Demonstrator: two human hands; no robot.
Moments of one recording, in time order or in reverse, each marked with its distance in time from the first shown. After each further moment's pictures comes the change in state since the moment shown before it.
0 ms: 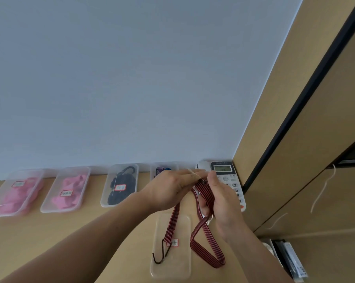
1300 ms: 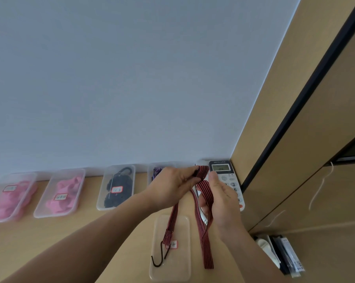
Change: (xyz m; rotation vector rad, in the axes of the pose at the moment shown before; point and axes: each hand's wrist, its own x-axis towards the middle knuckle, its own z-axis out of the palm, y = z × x) left_hand 0.013 -0.005 0.007 -0.219 -0.004 -0.254; right_hand 0.006 0.009 0.000 -0.052 0.138 -0.033
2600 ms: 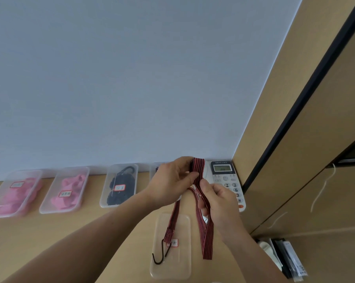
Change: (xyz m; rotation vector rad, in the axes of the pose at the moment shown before) left_hand -0.006 0.010 0.001 -0.303 0.129 -0.239; right_hand -0.005 0.002 -0.005 -0.132 -0.048 0.000
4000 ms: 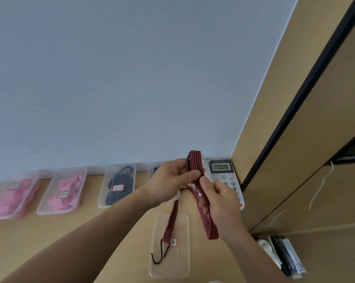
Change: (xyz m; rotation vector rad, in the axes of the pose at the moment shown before) left_hand 0.006 0.001 0.001 -0.419 -0.150 -0.217; right_hand 0.001 0.001 -0.003 -0.081 0.062 -0.056
